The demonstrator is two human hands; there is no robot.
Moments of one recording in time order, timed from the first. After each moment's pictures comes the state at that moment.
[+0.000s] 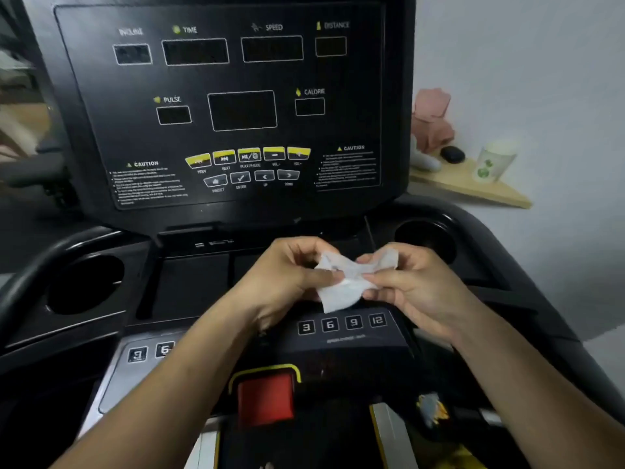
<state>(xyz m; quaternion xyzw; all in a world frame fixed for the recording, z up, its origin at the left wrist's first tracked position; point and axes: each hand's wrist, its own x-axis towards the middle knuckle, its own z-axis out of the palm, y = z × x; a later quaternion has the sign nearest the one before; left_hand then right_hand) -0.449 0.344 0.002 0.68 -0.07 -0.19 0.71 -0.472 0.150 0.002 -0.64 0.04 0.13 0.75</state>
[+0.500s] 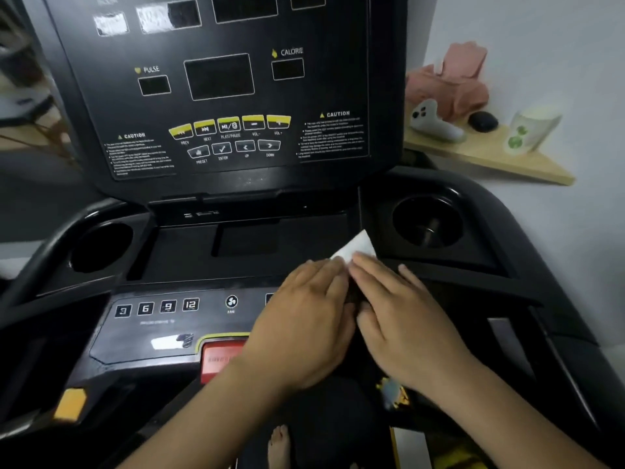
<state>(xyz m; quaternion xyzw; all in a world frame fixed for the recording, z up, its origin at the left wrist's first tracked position) -0.520 0.280 -0.026 0.97 -0.23 0.01 0.10 -0.517 0.118 -0.040 -0.95 -0.21 0.00 0.22</state>
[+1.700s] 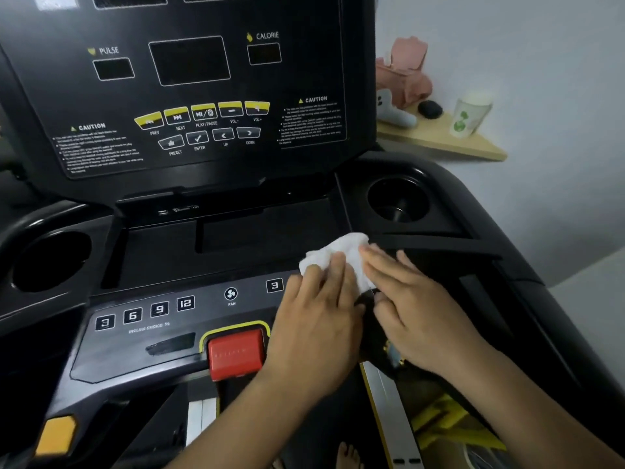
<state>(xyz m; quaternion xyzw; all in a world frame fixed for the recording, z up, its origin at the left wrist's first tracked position) -0.547 0.286 -0.047 0.96 -0.27 0.10 0.02 -0.550 0.114 -0.045 -0.97 -0.15 0.00 0.21</state>
